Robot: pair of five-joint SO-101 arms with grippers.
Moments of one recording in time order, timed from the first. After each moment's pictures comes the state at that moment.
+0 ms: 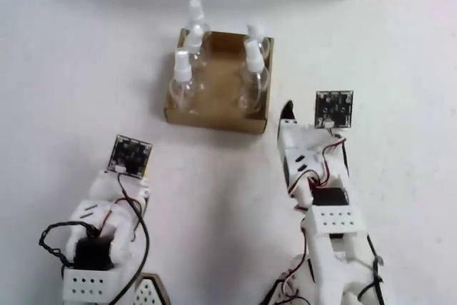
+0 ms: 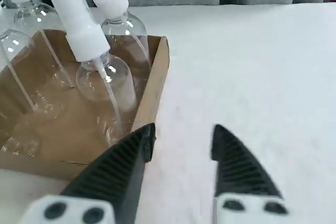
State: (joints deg) left arm -3.9 -104.0 97.1 58.5 -12.6; right arm -6.0 -48.6 75.5 4.7 -0.4
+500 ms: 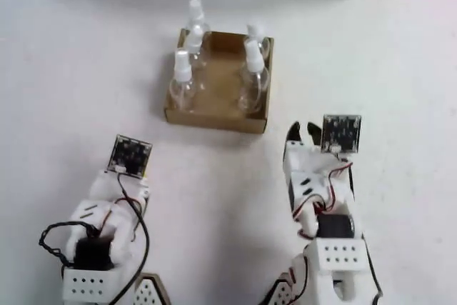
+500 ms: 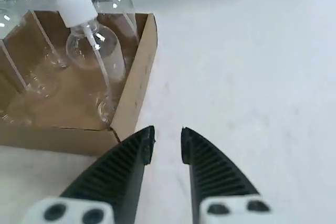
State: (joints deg) left arm -3.9 -104.0 97.1 58.5 -12.6; right arm -3.6 -72.5 86.8 18.3 -0.4
